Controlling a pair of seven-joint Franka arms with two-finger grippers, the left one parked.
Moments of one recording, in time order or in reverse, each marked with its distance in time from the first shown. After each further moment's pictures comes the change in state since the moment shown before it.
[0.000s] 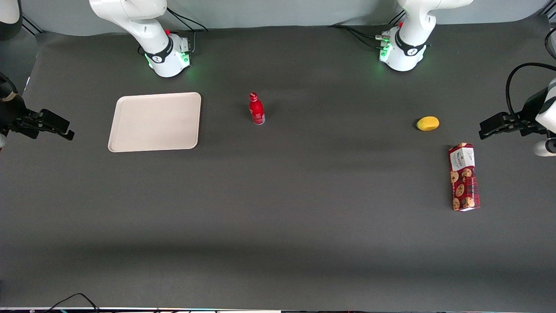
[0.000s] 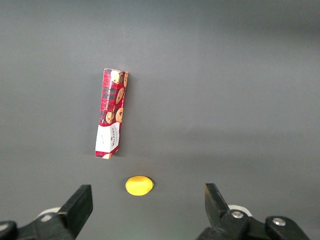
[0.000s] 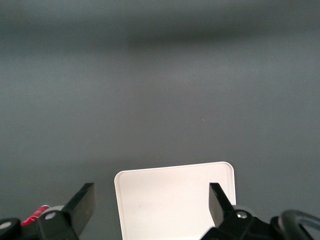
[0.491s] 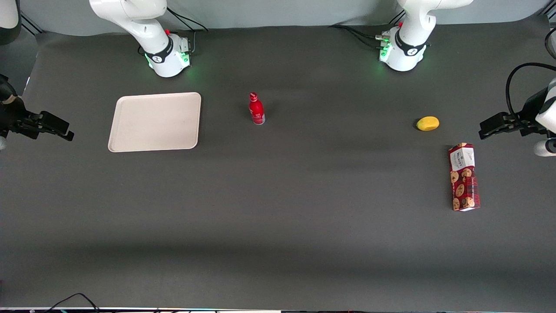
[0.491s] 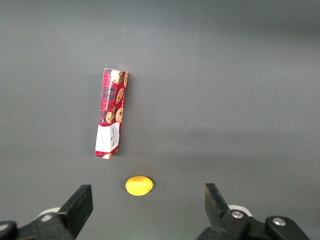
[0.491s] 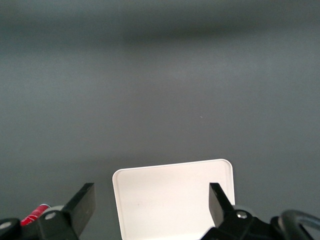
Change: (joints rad) arm -0.006 0.005 -0.007 0.000 0.000 -0.008 -0.001
